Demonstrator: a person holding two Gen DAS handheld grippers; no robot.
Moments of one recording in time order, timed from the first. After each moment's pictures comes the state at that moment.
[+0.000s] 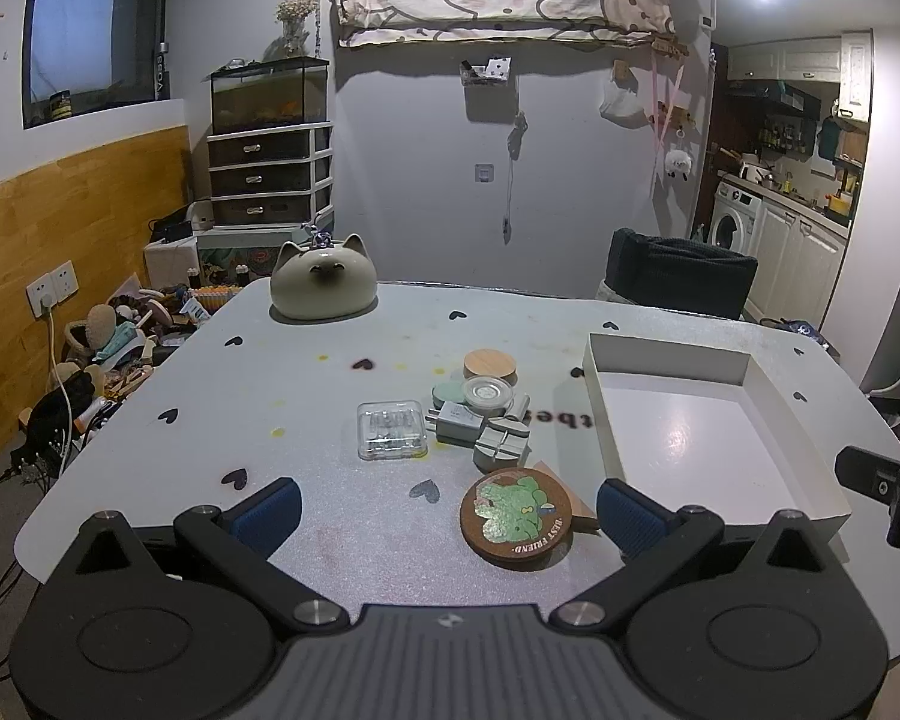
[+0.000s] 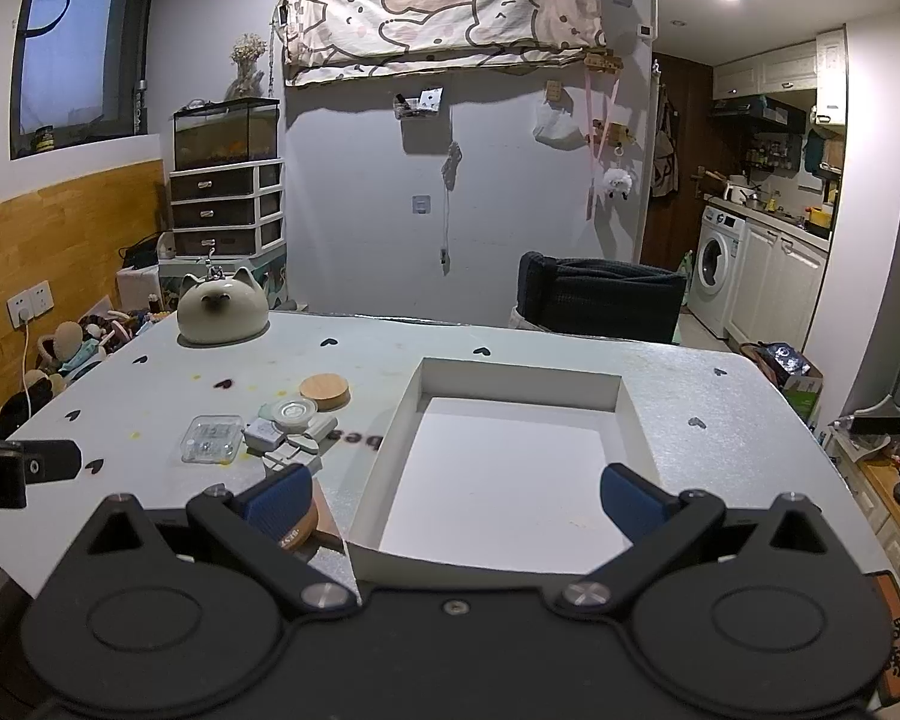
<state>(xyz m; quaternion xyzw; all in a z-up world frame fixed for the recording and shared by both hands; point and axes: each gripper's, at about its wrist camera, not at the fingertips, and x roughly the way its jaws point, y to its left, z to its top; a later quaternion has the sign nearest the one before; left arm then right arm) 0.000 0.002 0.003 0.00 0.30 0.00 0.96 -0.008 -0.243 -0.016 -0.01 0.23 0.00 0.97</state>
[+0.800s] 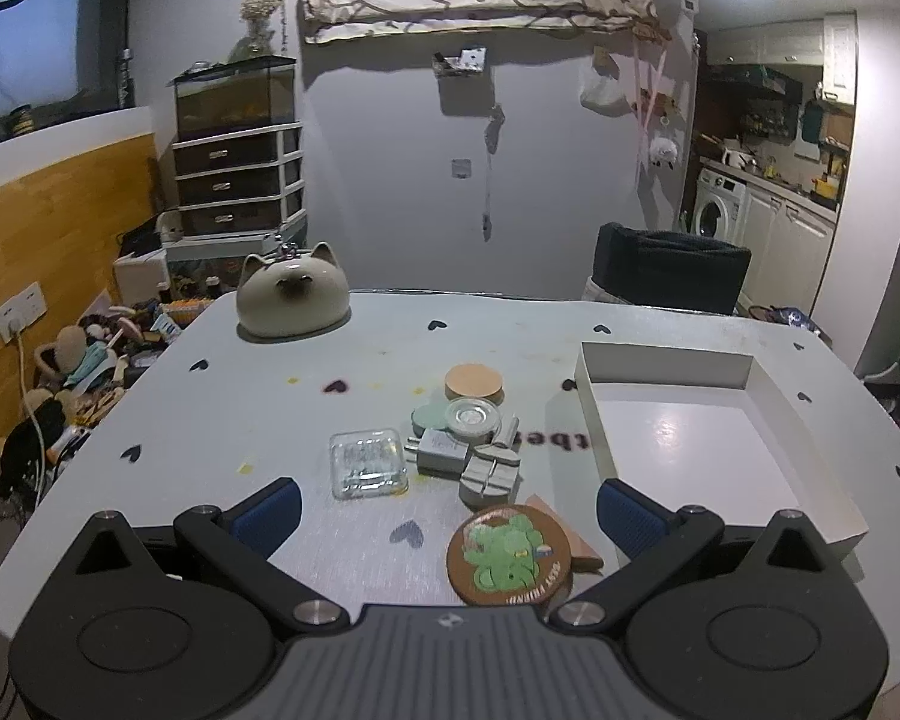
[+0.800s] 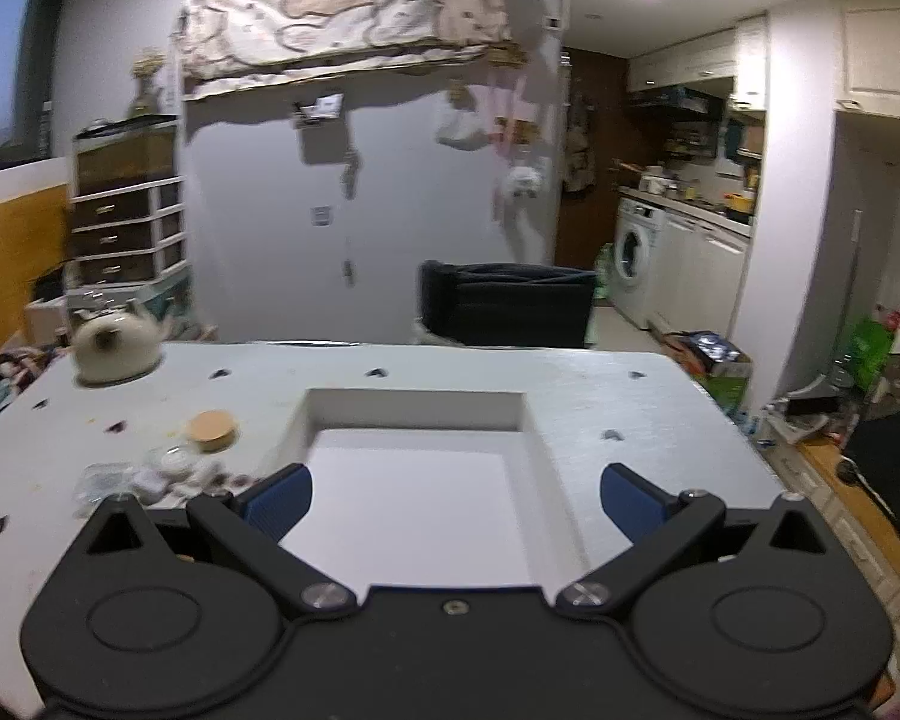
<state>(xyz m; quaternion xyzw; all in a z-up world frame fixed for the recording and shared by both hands) 0.062 -0.008 -0.006 0.01 0.30 -0.02 0.95 0.048 -0.304 -0.015 0.01 0.23 -0.10 0.97</state>
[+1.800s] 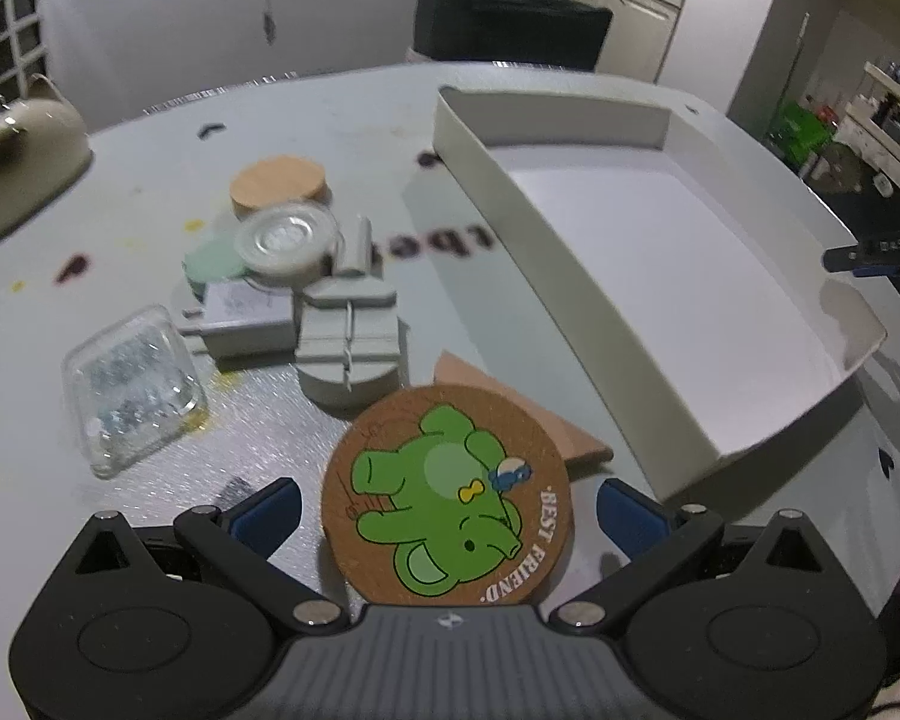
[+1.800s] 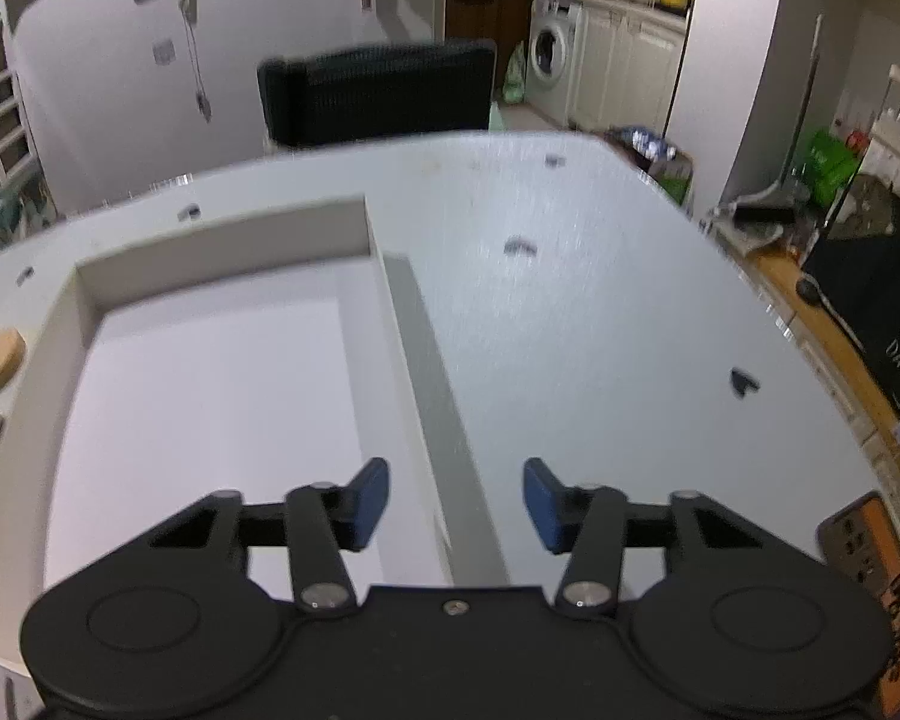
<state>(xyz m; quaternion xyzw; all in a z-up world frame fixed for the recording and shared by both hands) 0.209 -0.021 -0.149 0.08 0.48 -0.24 0.84 0.179 -0.411 -0.137 0.07 0.43 -0.17 0.88</state>
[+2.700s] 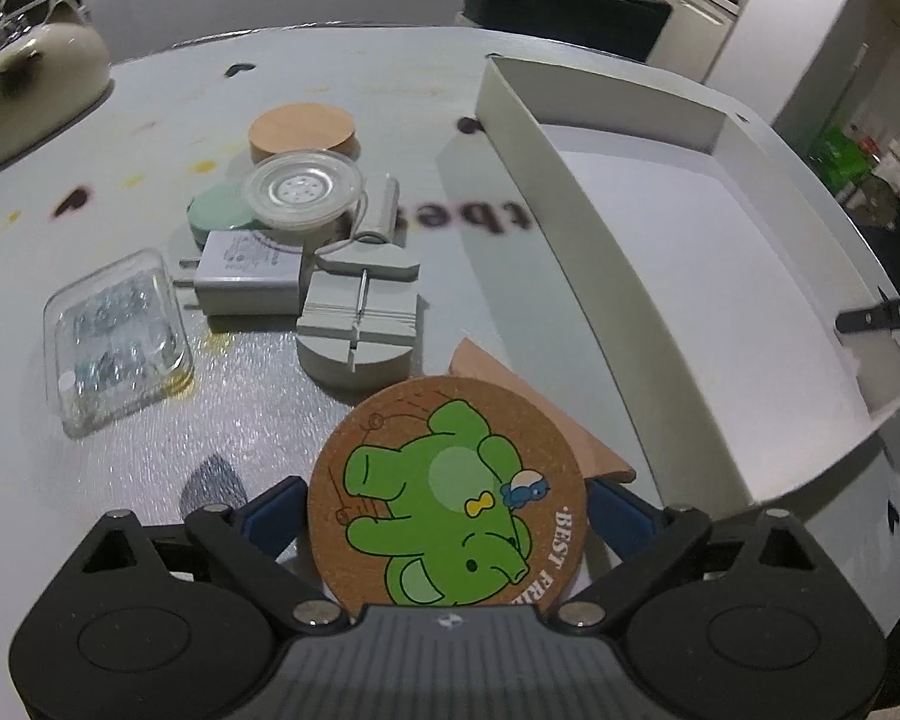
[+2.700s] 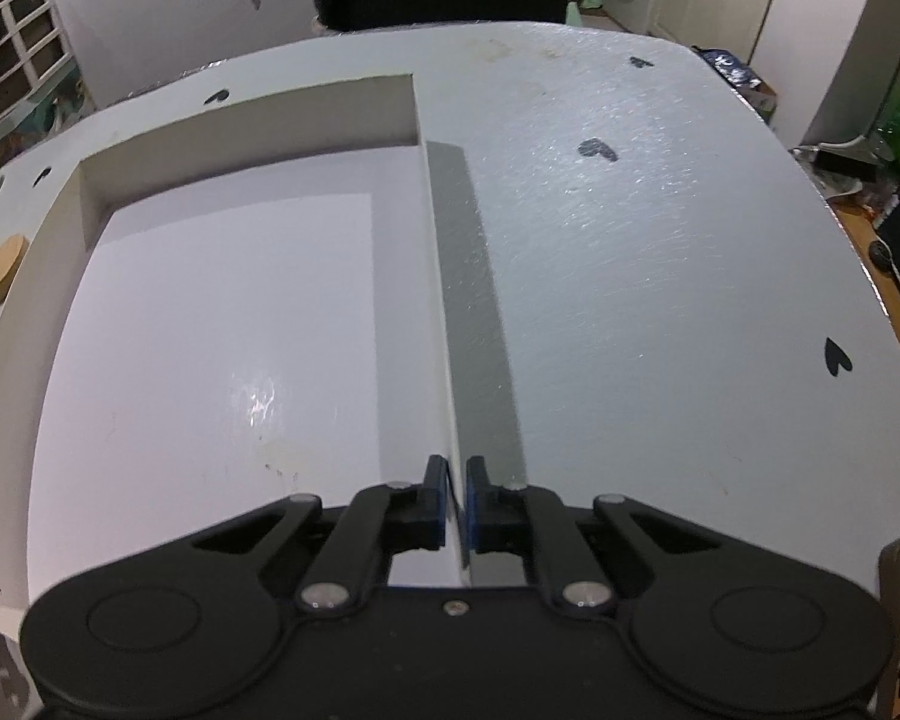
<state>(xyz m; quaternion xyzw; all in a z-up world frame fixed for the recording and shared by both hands) 0.227 -0.026 -0.162 0.02 0.52 -0.19 0.83 0.218 -0.430 -0.163 0.07 0.52 -0.08 0.85</state>
